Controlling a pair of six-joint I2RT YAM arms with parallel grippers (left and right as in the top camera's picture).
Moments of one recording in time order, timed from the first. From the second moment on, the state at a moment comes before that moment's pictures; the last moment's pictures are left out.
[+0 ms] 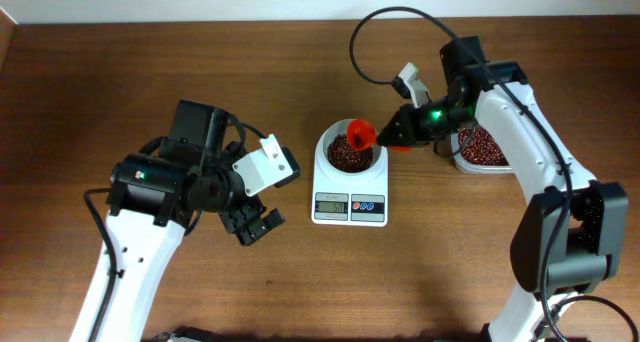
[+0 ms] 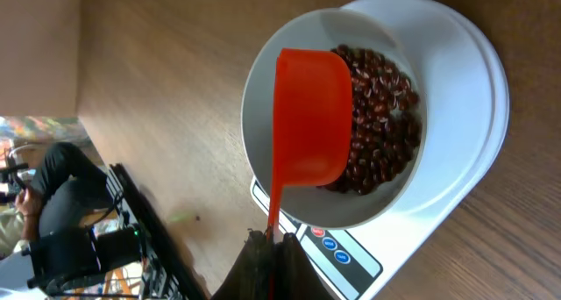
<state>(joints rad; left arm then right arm) -0.23 1.27 1.34 -1.28 0.36 0.77 0.15 1.94 1.62 -1.09 -0.79 -0.13</state>
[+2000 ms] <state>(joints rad) -0.23 1.27 1.34 -1.28 0.36 0.77 -0.53 1.27 0.35 -0.45 -0.94 0.05</state>
